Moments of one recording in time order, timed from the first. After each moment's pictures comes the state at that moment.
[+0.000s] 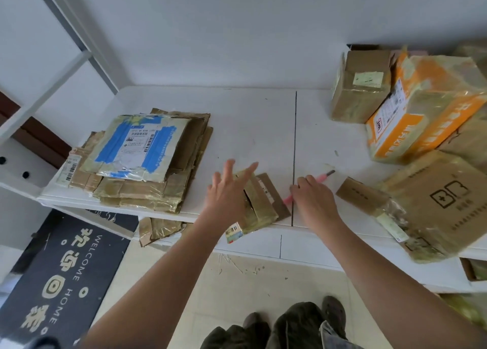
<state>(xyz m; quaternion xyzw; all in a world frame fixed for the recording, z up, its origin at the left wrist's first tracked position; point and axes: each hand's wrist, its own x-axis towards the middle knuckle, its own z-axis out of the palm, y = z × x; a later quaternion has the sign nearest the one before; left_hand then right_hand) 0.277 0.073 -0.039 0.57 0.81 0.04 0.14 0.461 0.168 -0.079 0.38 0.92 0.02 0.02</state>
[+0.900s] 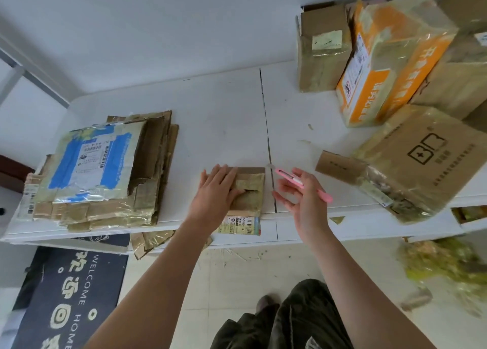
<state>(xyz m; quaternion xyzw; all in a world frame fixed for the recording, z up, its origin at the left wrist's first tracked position) 0.274 0.088 -0.077 0.66 0.74 0.04 0.15 0.471 0.125 -0.092 0.45 0.20 -0.71 -0.51</state>
